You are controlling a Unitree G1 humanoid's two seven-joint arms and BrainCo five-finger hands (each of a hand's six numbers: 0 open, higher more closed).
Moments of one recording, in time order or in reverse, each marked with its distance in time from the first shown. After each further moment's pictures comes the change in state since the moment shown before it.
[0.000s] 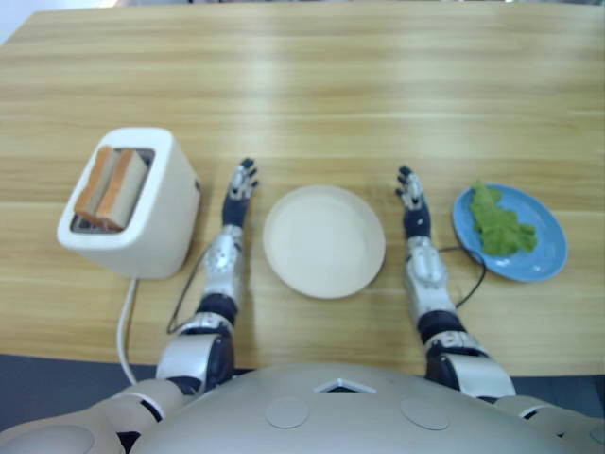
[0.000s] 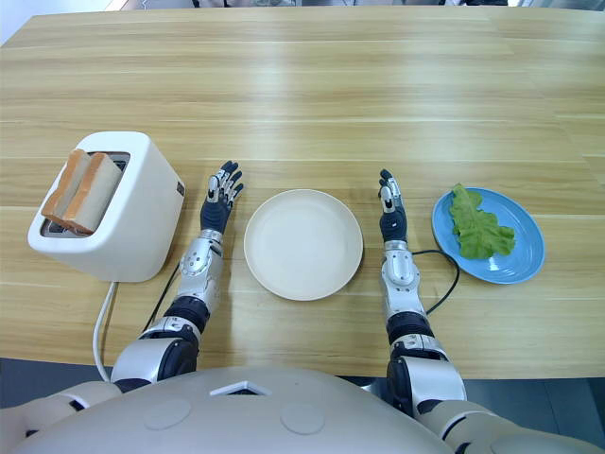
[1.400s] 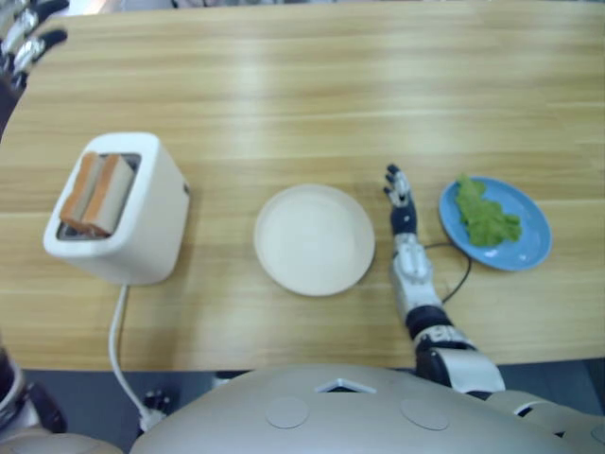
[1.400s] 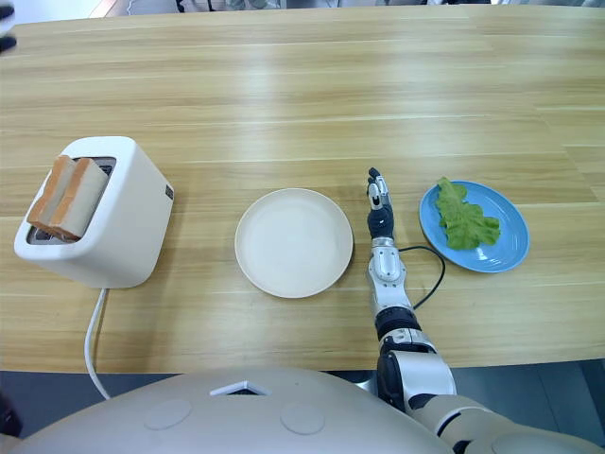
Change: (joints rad) left arm 0.474 0.880 0.580 -1.568 -0.261 1.003 -0.198; right arm -0.026 0.041 0.025 0.033 -0.012 0.000 -0.038
